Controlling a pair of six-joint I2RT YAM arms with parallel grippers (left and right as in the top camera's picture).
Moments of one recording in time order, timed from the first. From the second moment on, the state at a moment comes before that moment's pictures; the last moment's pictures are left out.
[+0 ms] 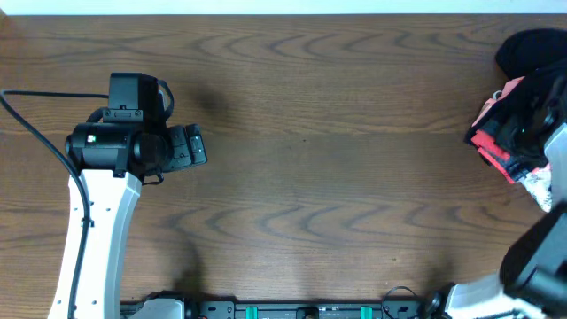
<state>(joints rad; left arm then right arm) -0.04 1.33 1.36 -1.24 -0.01 -0.28 -0.43 1.67 1.29 -0.79 0.03 0.18</state>
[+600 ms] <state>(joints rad) -0.04 1.33 1.36 -1.23 -0.01 -0.28 0.27 1.48 1.40 -0.64 -0.06 0.17</state>
